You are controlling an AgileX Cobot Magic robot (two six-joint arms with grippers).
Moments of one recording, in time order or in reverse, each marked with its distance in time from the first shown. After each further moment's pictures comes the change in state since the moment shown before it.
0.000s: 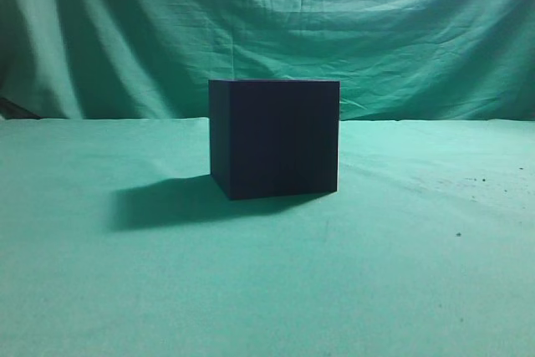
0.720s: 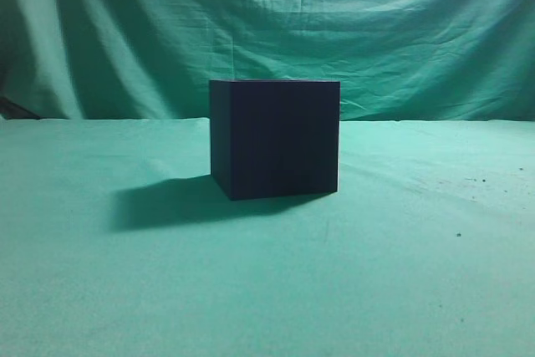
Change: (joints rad) left arm 0.000 0.000 0.000 0.000 0.000 0.000; right arm -0.490 -0.428 0.592 0.021 -0.594 -0.129
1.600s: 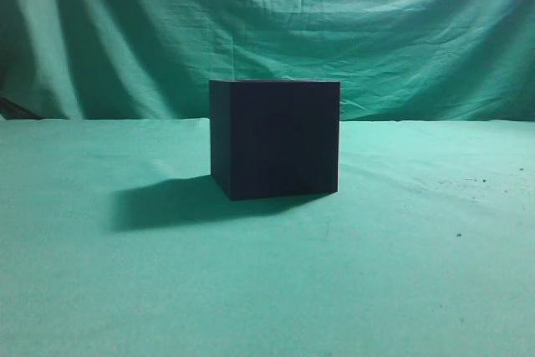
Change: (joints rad) left arm 0.000 0.000 0.000 0.000 0.000 0.000; right arm -0.220 -0.147 0.381 0.112 -0.104 -0.018
